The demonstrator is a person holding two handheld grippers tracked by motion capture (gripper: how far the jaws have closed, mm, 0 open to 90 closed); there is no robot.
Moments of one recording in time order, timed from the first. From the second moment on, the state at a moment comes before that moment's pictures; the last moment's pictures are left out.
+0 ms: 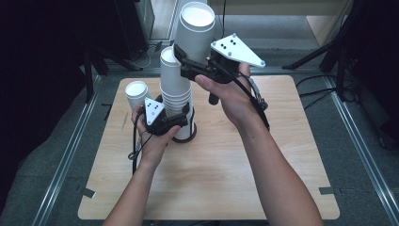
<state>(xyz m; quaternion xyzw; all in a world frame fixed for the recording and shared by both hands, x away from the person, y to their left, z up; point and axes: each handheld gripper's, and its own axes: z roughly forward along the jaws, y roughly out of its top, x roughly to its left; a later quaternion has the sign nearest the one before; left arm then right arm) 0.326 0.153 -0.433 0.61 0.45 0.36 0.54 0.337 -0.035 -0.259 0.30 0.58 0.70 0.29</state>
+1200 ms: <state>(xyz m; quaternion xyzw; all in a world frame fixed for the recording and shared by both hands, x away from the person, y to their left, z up) 0.272 0.162 -0.412 0.70 0.41 0.24 0.54 0.293 -0.095 -0.389 0.29 0.65 0.57 0.41</state>
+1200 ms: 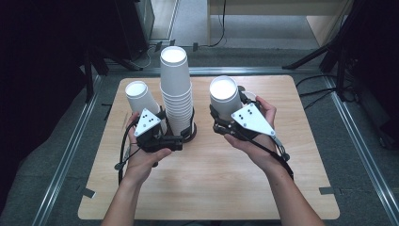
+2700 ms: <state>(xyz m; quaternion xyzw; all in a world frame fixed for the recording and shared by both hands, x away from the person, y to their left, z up) 0.253 0.115 -0.408 0.79 0.34 0.13 0.50 0.255 -0.083 -0.485 0.21 0.72 0.50 0.44</state>
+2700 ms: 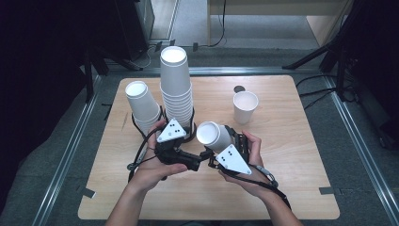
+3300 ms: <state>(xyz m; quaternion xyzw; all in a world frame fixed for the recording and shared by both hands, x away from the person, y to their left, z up) 0.251 0.111 -0.409 0.80 0.33 0.13 0.49 0.248 -0.073 -0.493 0.18 0.73 0.50 0.43</state>
